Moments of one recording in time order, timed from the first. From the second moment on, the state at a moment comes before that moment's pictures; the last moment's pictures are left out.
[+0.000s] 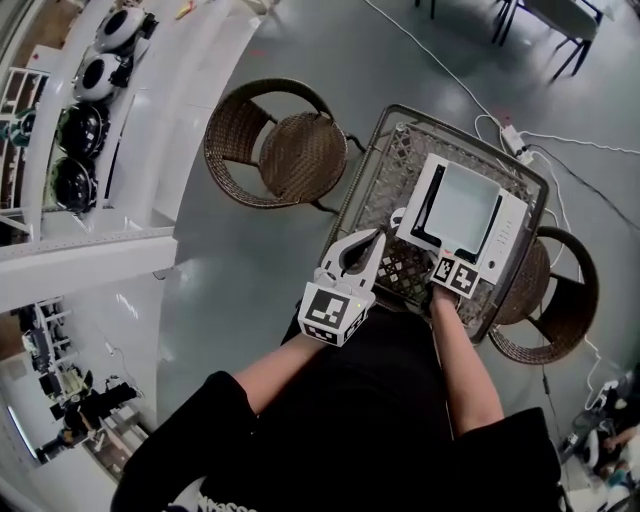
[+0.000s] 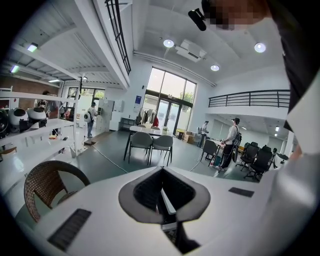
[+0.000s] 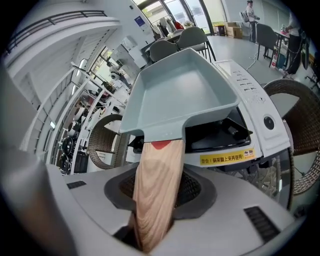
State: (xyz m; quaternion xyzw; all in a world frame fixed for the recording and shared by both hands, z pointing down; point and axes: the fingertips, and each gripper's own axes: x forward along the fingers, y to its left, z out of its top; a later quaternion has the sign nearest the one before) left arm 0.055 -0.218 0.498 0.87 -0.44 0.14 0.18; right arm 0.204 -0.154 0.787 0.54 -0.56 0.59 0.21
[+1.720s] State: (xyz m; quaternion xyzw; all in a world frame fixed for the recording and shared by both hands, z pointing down) left arm 0.011 -0.213 0.421 0.92 -0.35 0.08 0.16; right arm 0.140 -0.164 0.511 0.64 -0.66 0.38 0.08
